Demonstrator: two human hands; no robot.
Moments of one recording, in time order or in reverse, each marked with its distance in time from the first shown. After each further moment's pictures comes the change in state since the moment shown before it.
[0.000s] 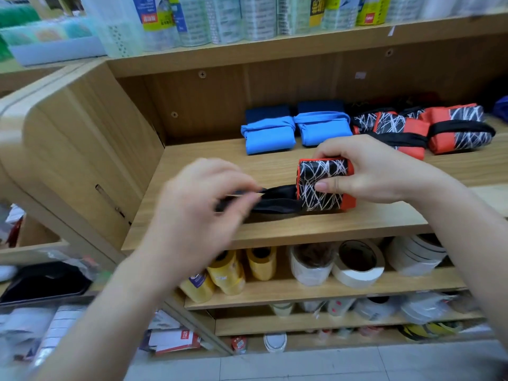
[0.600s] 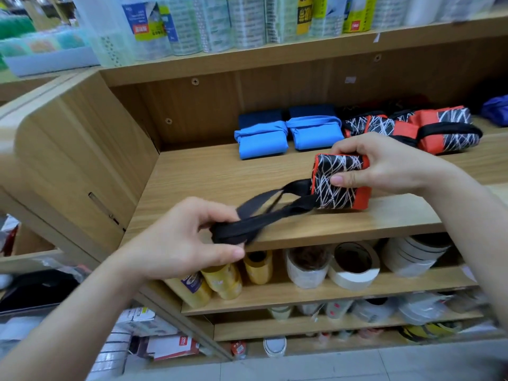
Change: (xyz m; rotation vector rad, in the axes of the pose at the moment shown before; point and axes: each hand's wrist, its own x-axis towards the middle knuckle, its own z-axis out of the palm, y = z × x) left_hand -0.003 -0.026 -0.005 -0.633 -0.603 -0.205; right_hand -0.012 0.022 -0.023 0.177 -0.055 0.134
